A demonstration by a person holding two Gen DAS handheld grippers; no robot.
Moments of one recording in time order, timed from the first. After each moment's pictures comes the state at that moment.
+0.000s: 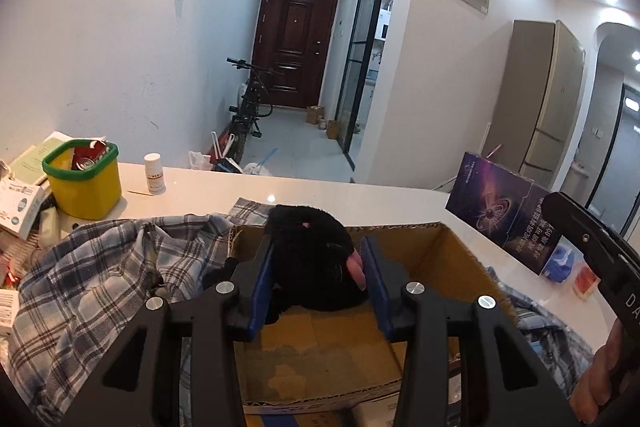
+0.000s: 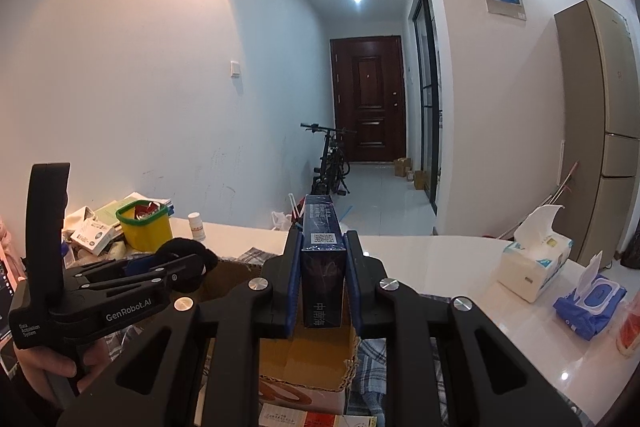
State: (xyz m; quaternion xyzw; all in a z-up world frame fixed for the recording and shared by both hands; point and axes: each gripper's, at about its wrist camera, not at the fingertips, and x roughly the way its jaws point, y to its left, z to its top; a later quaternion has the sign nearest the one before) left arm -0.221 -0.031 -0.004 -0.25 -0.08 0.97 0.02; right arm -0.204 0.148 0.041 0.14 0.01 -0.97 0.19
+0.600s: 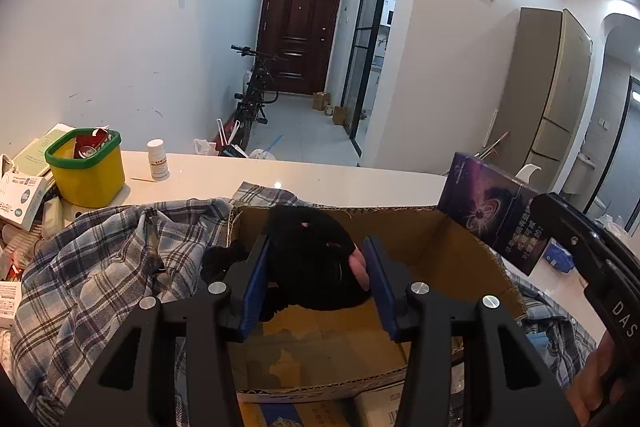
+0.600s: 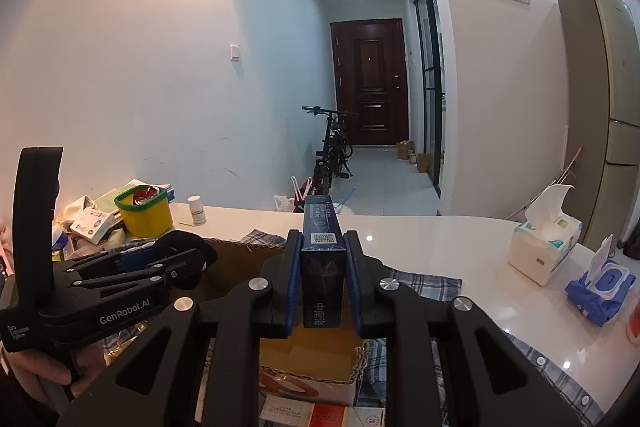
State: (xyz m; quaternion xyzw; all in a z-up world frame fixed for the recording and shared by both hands) left arm -0.224 -0.028 -0.012 -0.27 -0.08 0.96 0.01; right arm -0.213 0.144 0.028 0.17 0.00 -0.97 0.20
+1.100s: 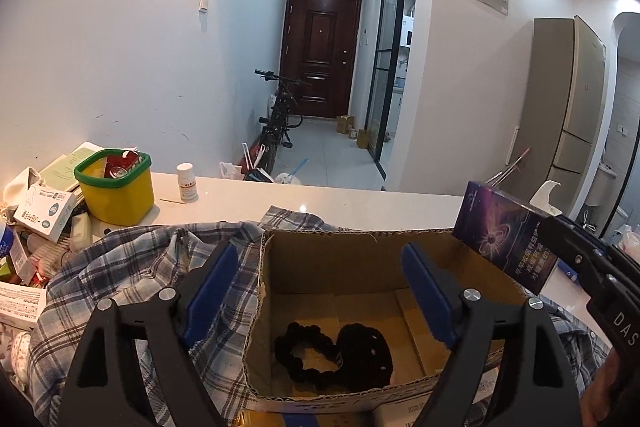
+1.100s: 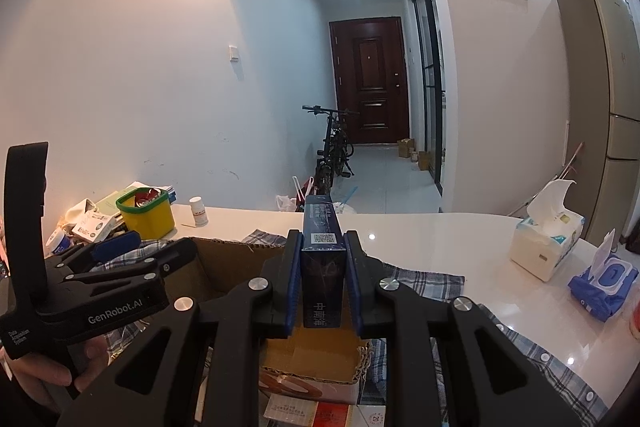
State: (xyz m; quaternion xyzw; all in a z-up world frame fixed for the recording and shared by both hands) left arm -0.214 -0.033 -0.005 -0.23 -0.07 0.97 -0.04; right arm -0.215 0.144 0.025 0.17 0.00 -0.96 0.20
